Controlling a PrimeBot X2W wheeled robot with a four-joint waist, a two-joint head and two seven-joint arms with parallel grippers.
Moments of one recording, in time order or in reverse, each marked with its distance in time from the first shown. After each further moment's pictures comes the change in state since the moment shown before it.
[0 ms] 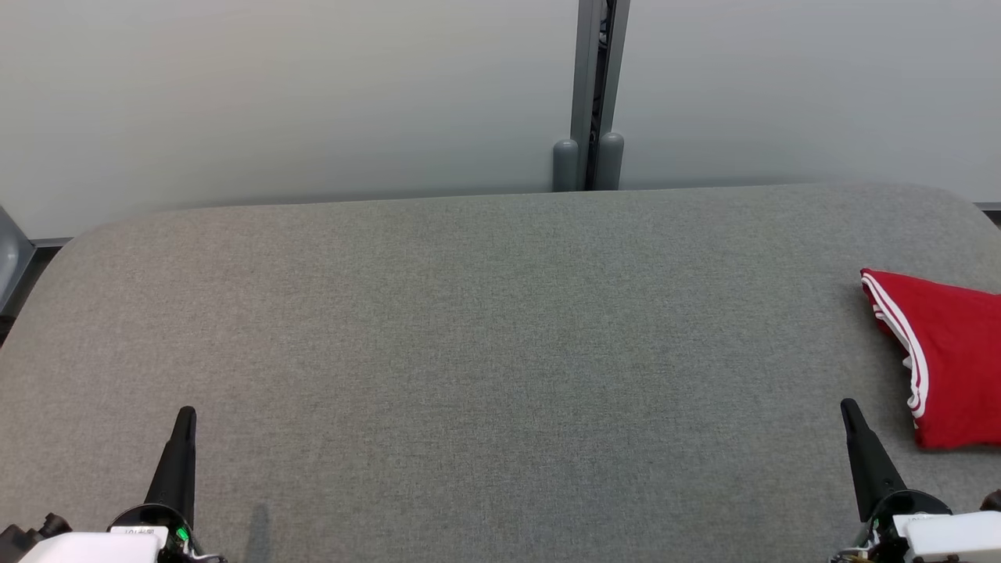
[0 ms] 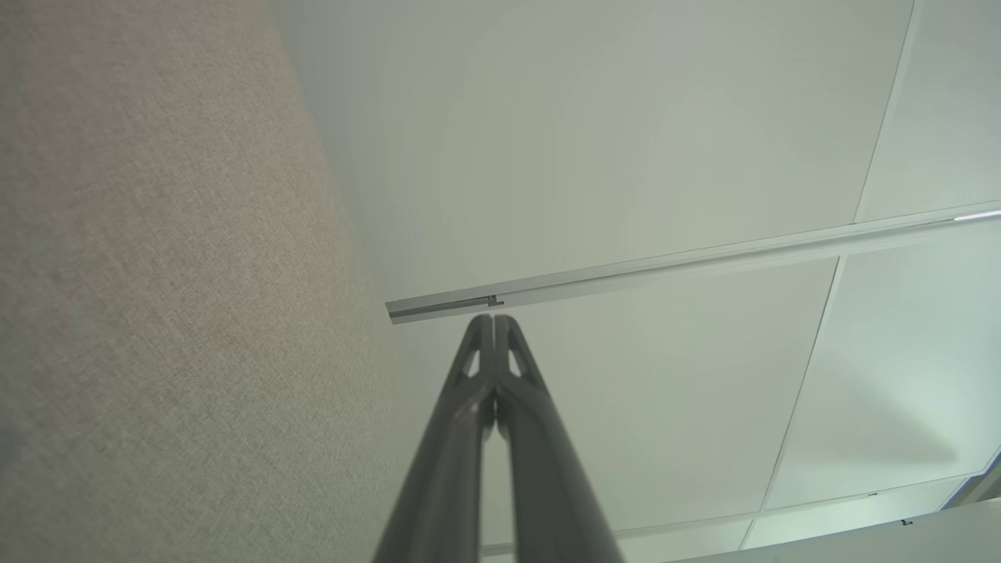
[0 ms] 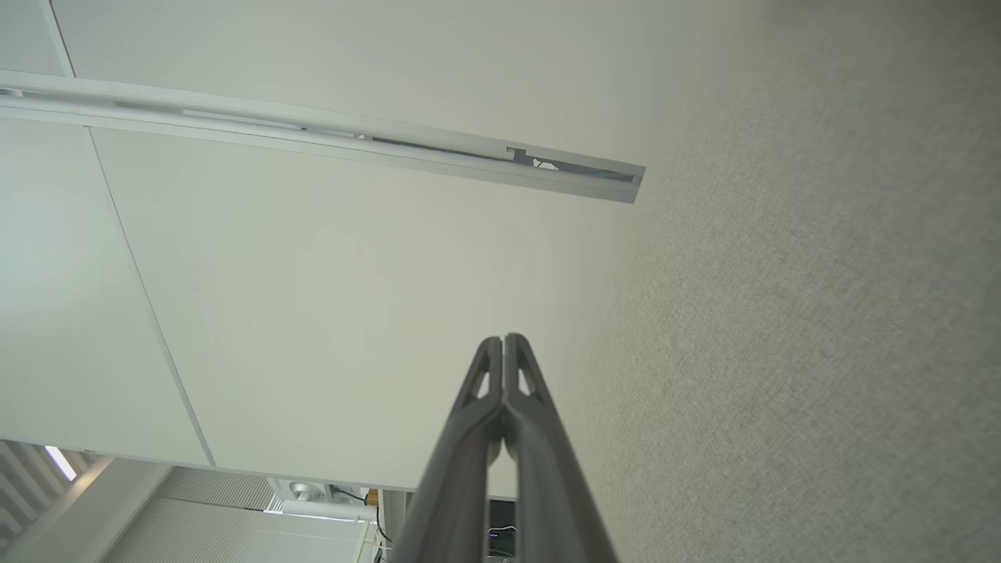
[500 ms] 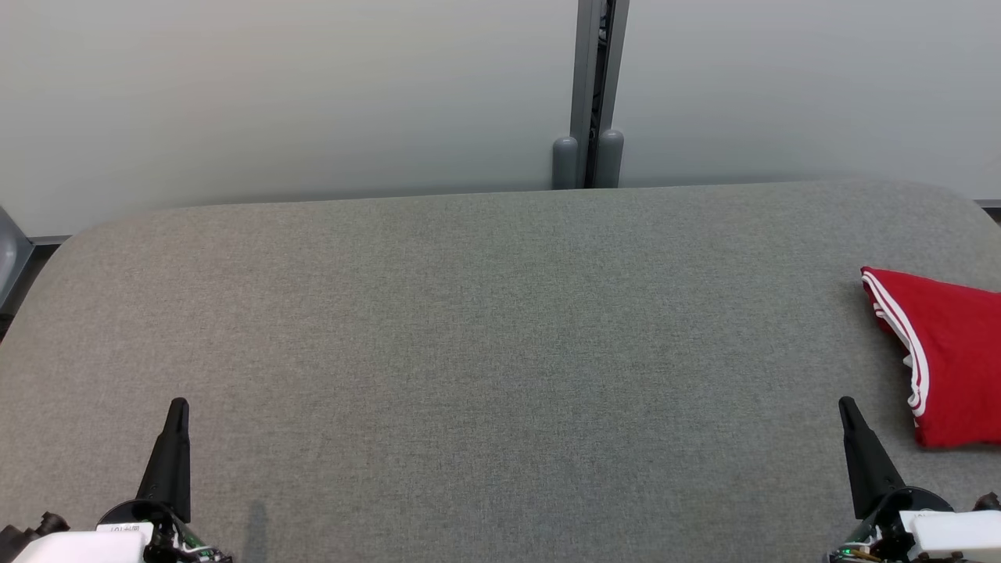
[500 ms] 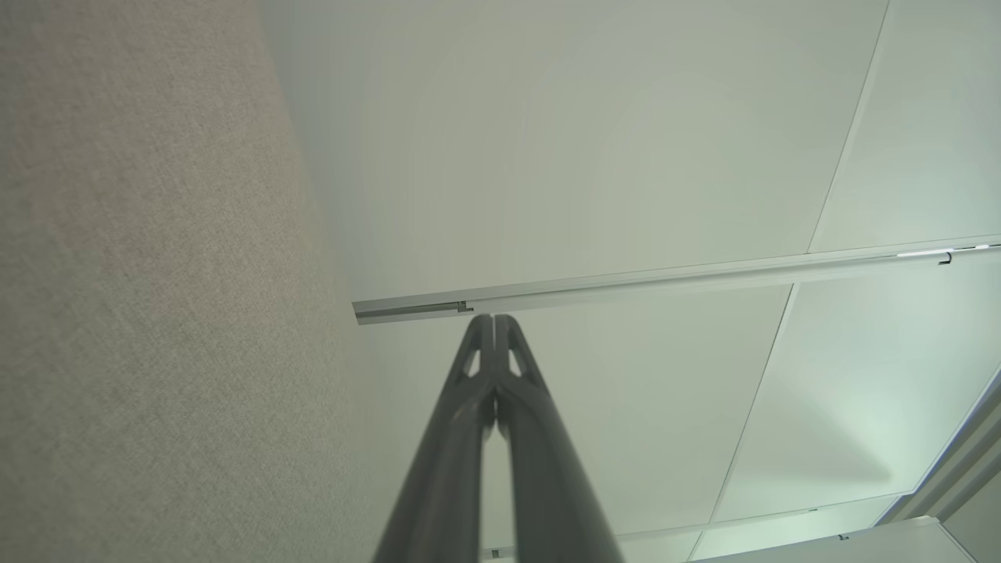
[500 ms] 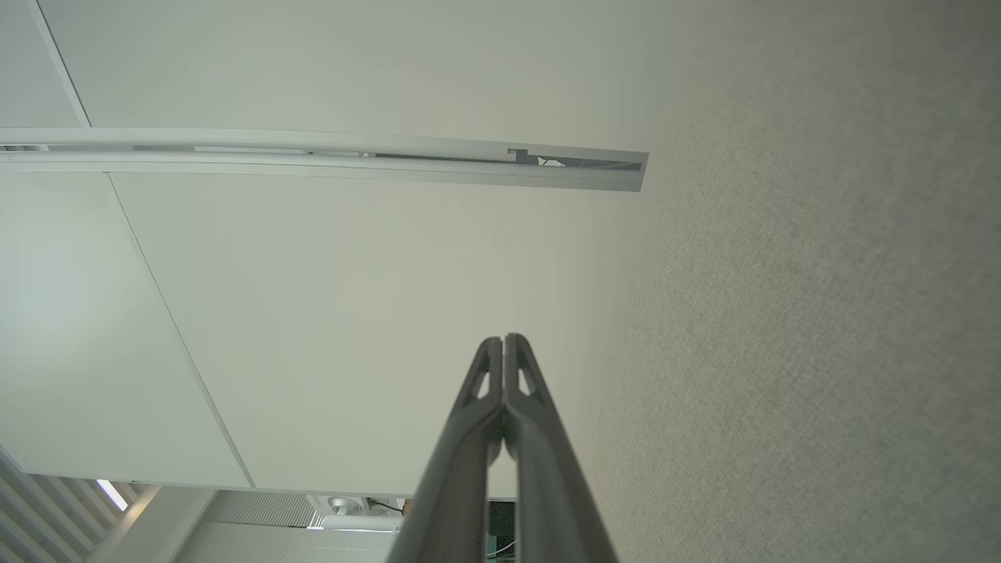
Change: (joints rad) left arm -0.015 -0.021 0.031 0.003 -0.076 -0.019 0.031; right arm -0.010 0.004 0.003 0.010 0.100 0.000 0.004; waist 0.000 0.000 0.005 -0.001
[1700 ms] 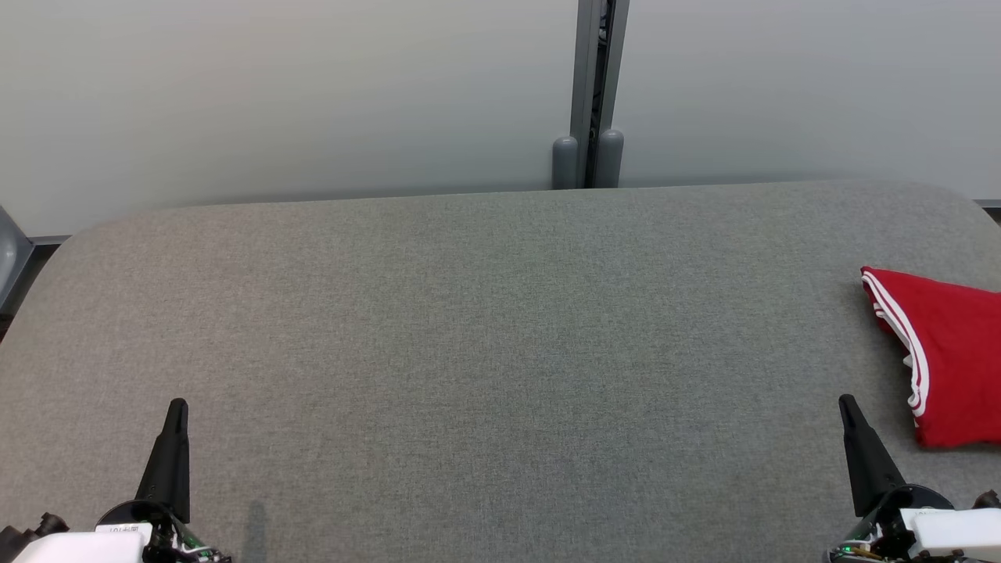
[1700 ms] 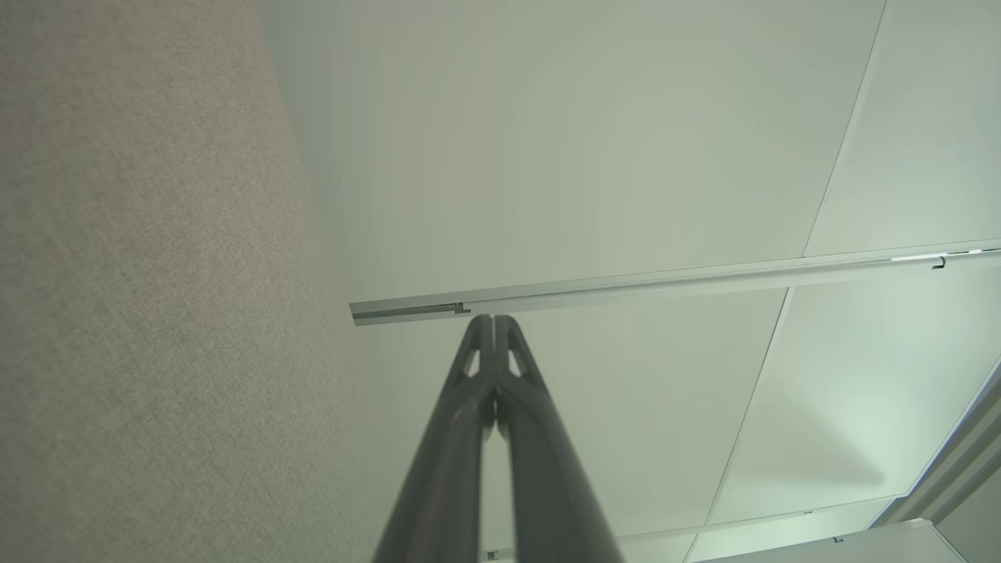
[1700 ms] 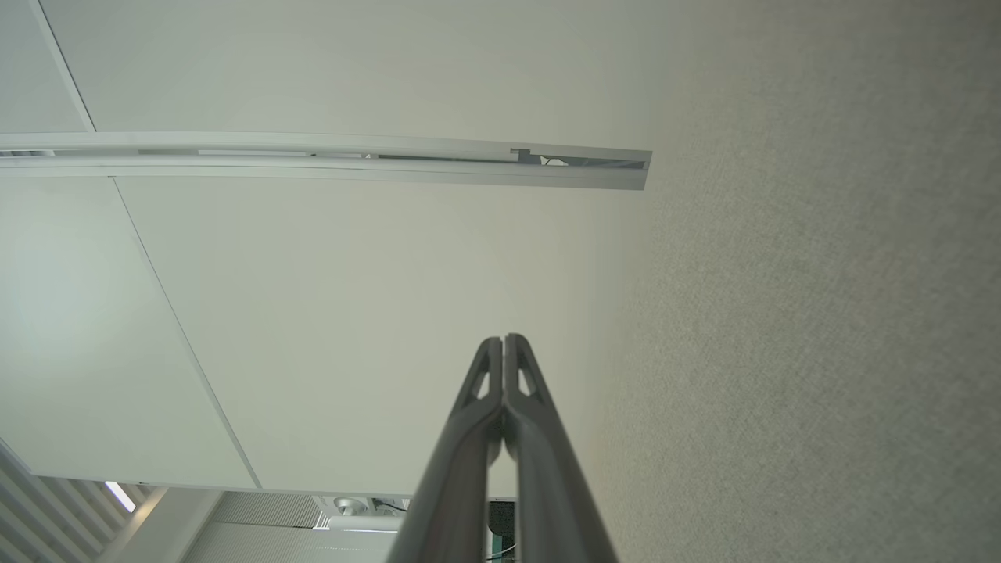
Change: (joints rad) left arm 0.000 -0.007 0.010 0.001 -0.003 -0.003 0.007; right arm -0.005 0.005 -0.006 0.001 0.008 0.000 0.007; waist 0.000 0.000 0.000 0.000
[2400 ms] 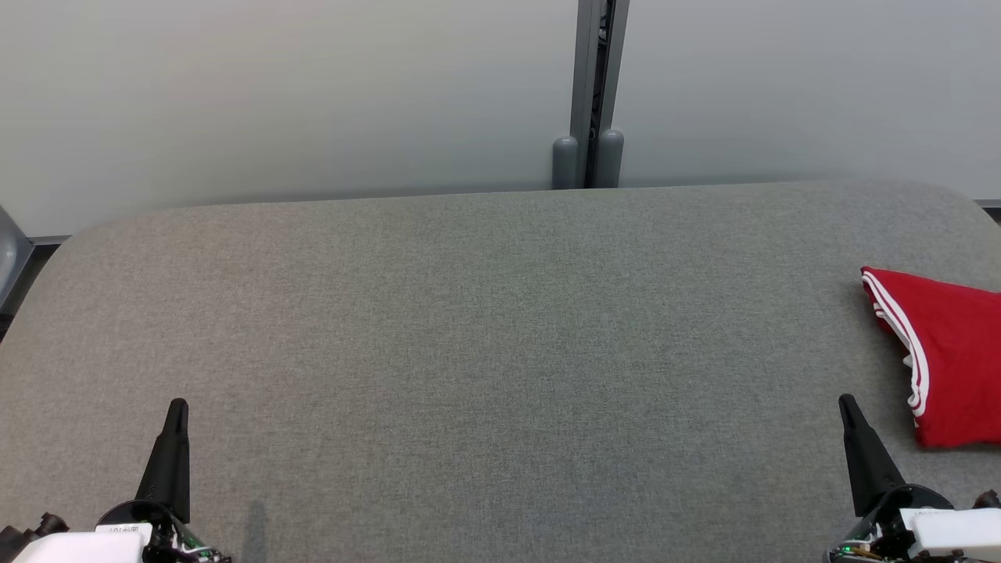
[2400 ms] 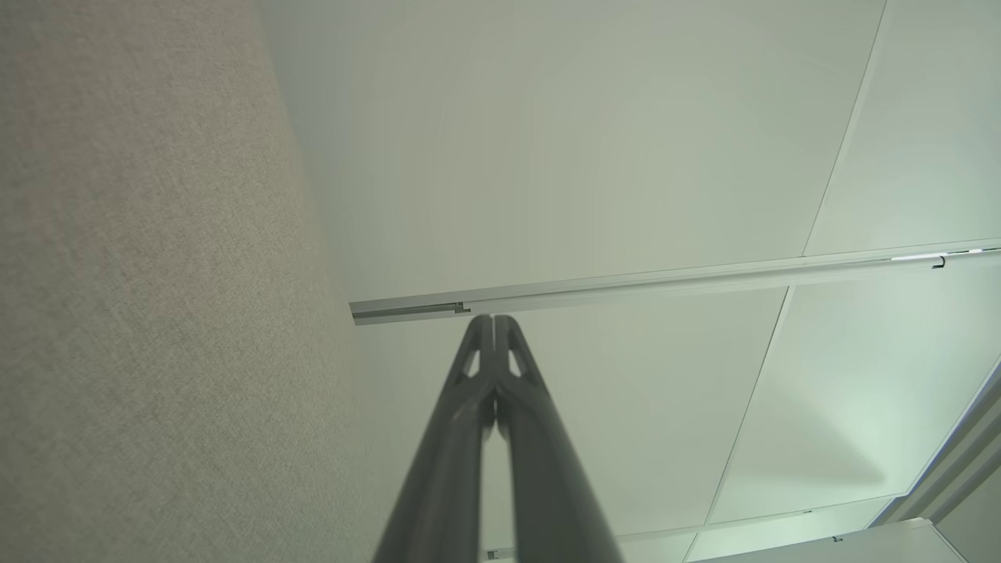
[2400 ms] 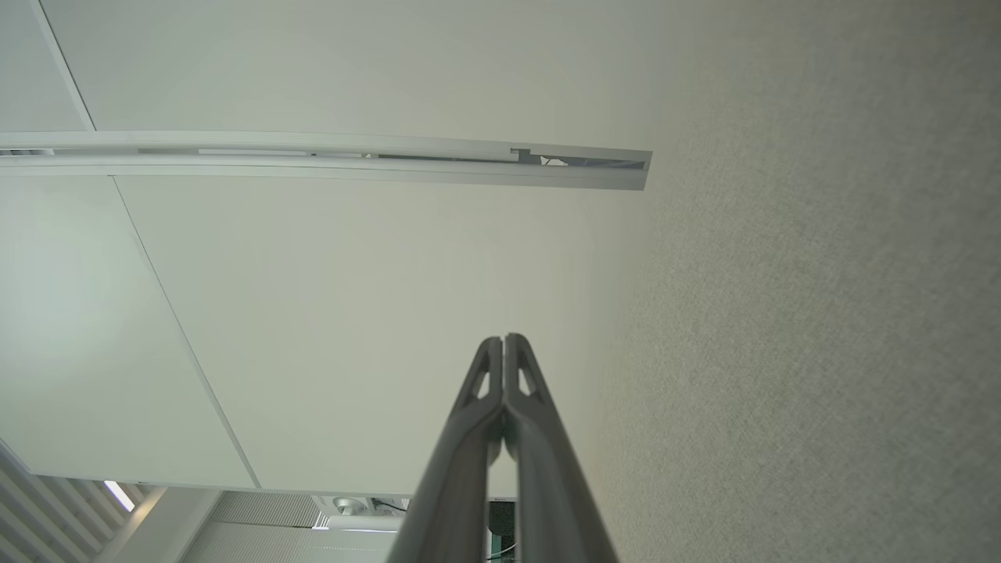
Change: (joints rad) left arm 0.000 -0.002 0.002 0.000 0.002 0.000 0.003; right arm 0.000 0.002 -0.002 0.000 -0.004 0.000 0.002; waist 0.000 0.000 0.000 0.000
